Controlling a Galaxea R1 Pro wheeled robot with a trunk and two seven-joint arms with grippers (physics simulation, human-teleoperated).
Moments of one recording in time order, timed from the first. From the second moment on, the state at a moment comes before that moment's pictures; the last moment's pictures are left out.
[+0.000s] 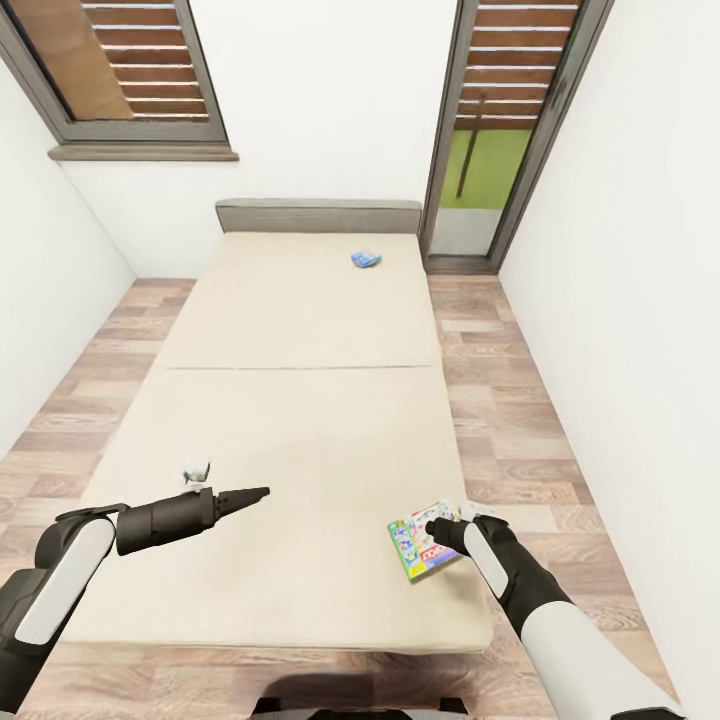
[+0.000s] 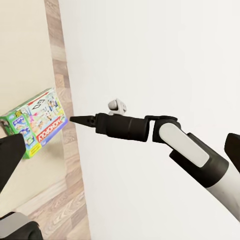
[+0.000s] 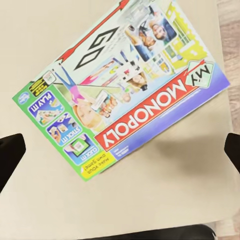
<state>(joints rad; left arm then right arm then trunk) -0.42 0.37 -0.04 -1.43 0.87 0.99 -0.74 -0.69 0.03 0.09 -0.67 -0.44 0.55 -0.23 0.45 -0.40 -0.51</state>
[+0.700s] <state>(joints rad) -0.42 0.37 -0.04 -1.43 0.87 0.99 -0.74 -0.69 0.03 0.09 -0.68 -0.44 0.56 -0.22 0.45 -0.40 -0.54</state>
